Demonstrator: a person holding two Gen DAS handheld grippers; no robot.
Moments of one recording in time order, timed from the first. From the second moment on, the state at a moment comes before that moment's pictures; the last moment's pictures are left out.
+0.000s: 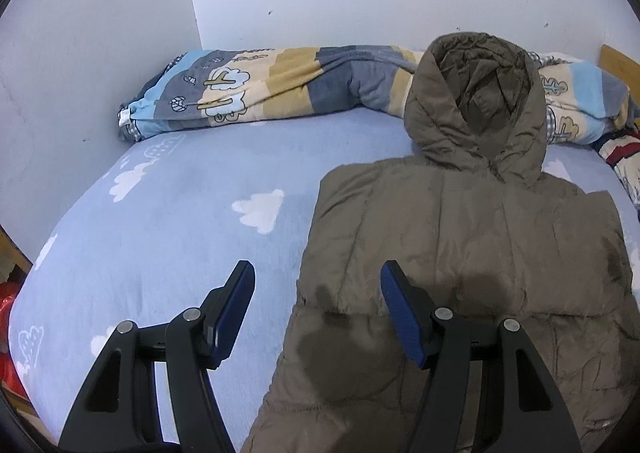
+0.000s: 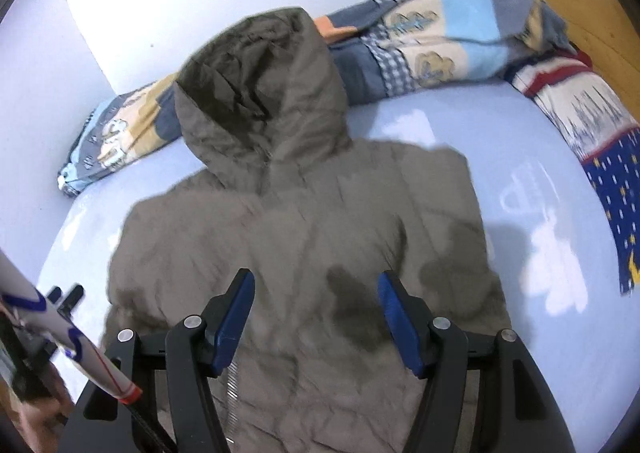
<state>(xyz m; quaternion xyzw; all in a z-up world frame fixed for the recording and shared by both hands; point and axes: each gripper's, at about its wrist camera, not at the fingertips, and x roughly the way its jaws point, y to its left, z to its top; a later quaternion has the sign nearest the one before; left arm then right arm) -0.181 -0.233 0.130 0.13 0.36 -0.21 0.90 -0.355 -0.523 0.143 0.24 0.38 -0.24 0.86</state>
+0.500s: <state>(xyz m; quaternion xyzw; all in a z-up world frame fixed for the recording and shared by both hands) -0.176 -0.240 0.152 0.10 0.33 -0.25 0.90 -0.236 -0.551 0.202 0.20 0.39 -0.22 0.87</state>
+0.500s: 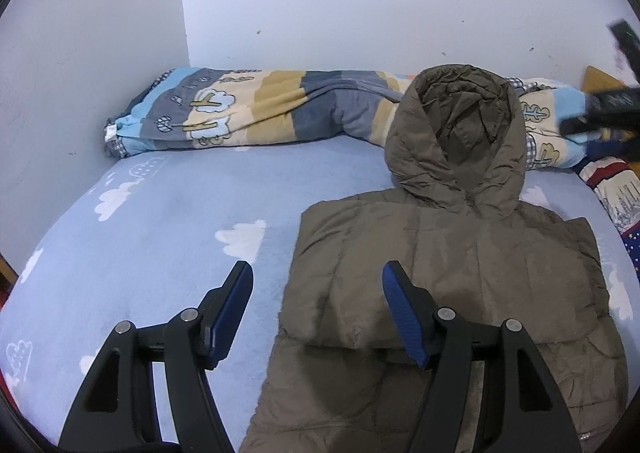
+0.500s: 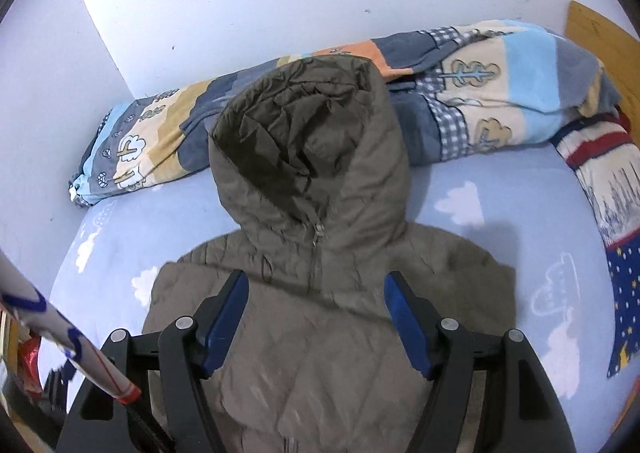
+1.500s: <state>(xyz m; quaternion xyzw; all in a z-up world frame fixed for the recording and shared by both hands) -0.164 -0.251 0.111 0.09 0.41 -0.28 0.86 -0.128 -0.690 0.173 0.17 0.37 -0.31 0.86</state>
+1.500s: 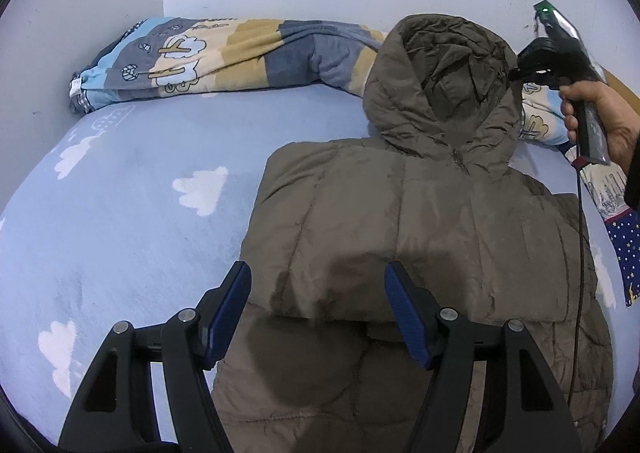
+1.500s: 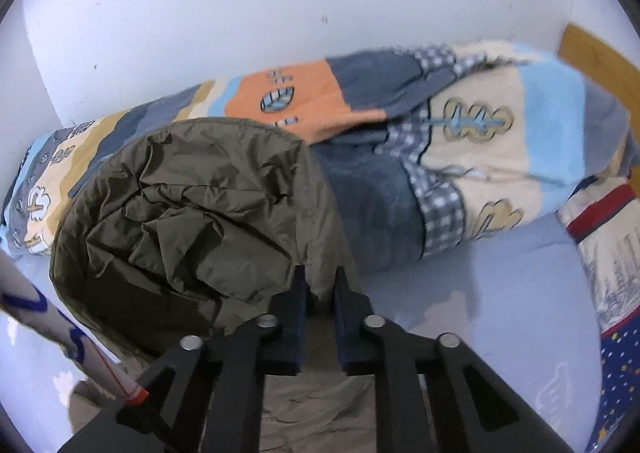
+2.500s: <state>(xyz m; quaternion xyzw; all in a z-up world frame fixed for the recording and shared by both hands) -0.188 -0.278 0.123 0.03 0.40 -0.37 0.84 -0.384 -0.521 0.061 0.26 0.38 -0.25 0.85</state>
